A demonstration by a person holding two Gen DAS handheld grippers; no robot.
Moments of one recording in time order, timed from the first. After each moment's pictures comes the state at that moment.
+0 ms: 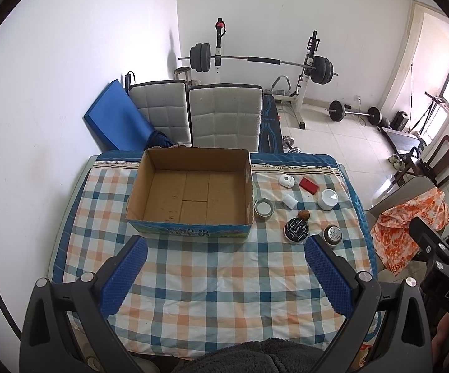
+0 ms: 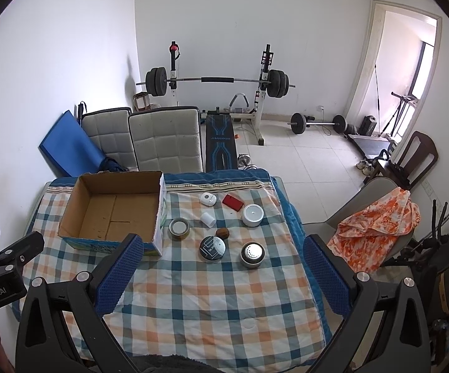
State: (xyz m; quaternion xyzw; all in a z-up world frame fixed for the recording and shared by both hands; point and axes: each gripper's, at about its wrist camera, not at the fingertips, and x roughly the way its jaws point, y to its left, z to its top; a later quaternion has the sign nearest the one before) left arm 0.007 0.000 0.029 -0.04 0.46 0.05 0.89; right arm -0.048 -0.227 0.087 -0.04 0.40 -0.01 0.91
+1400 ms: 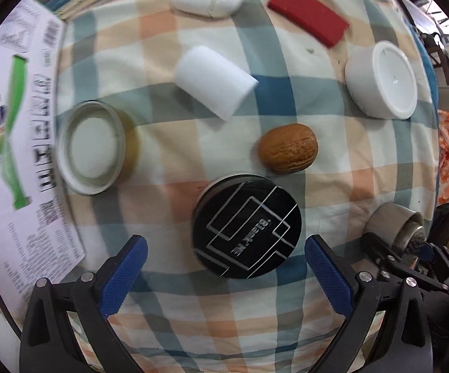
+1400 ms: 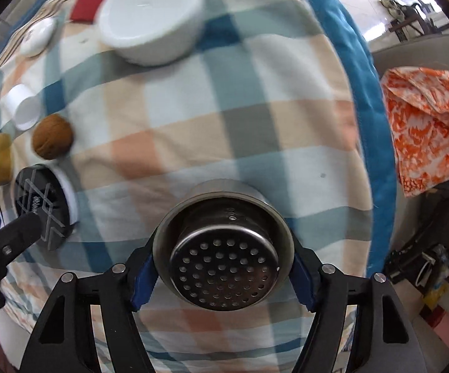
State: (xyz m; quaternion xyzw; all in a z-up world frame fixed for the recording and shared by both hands) left arm 0.269 -0.182 -0.369 -0.01 0.77 -0.03 0.63; right arm 0.207 -0.386 -0.362 0.04 0.76 -0.04 0.64
